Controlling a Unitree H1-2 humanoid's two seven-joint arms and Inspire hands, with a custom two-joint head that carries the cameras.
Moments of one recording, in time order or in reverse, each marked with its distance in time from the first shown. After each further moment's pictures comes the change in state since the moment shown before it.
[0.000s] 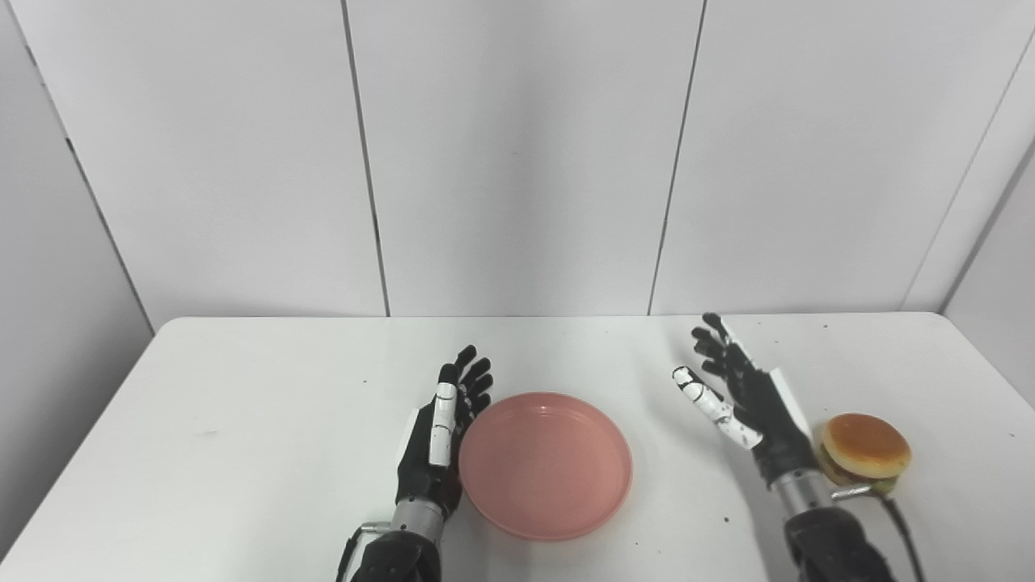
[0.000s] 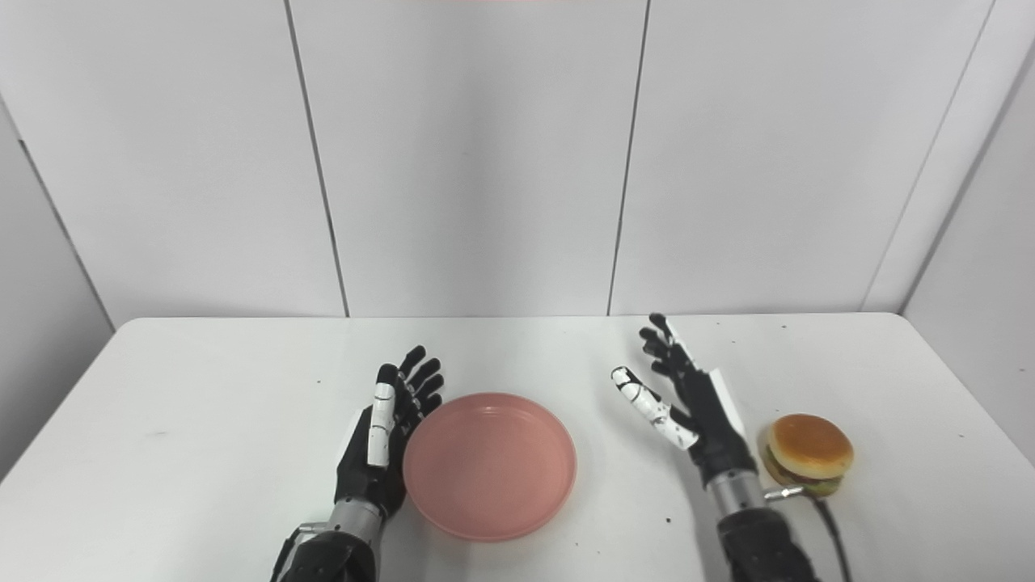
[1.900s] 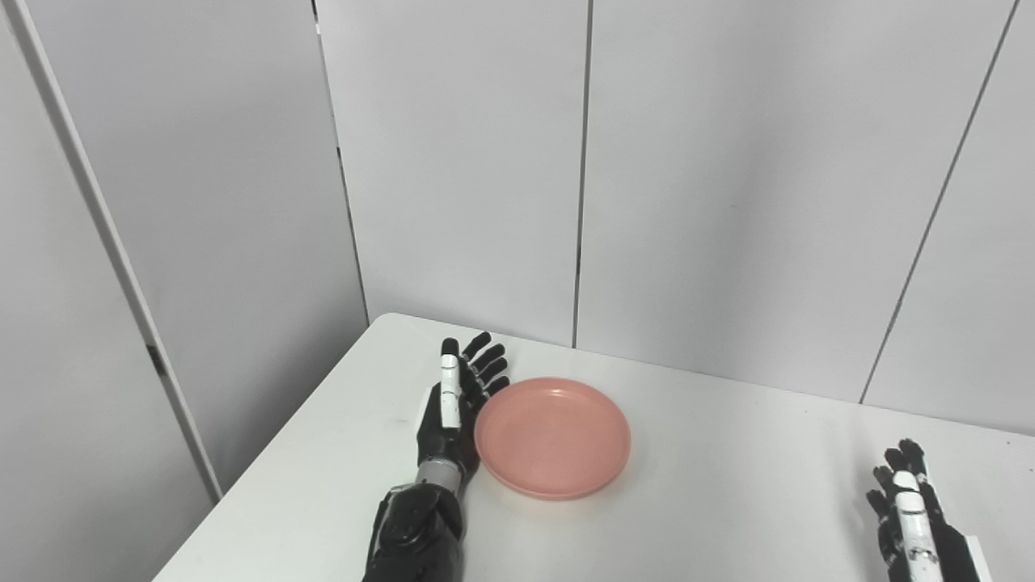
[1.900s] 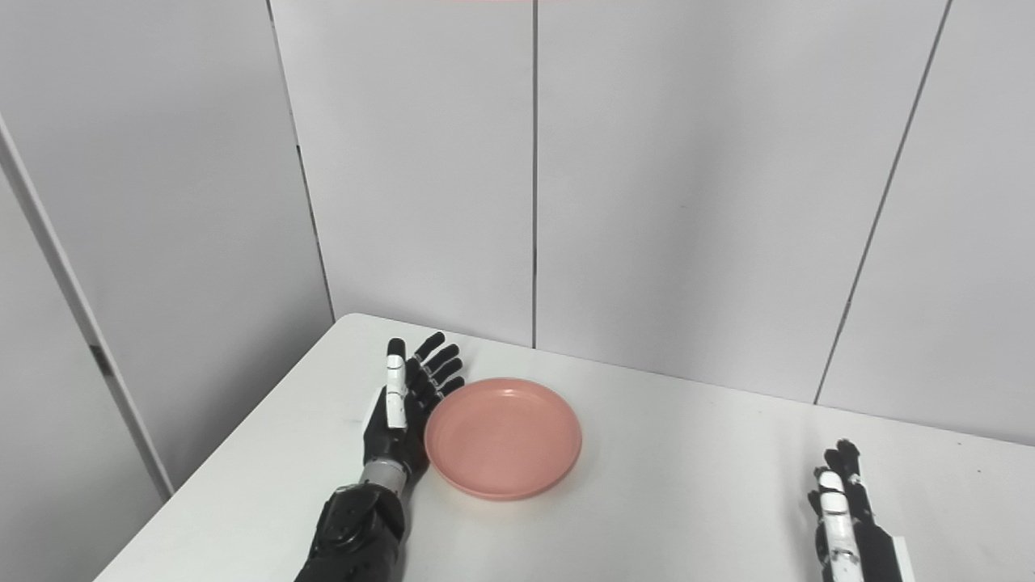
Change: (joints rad) left arm -0.129 0.201 0.270 0.165 -0.222 -0.055 0.013; right arm 0.098 0.291 -0.019 -0.094 0.272 0.152 -0.011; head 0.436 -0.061
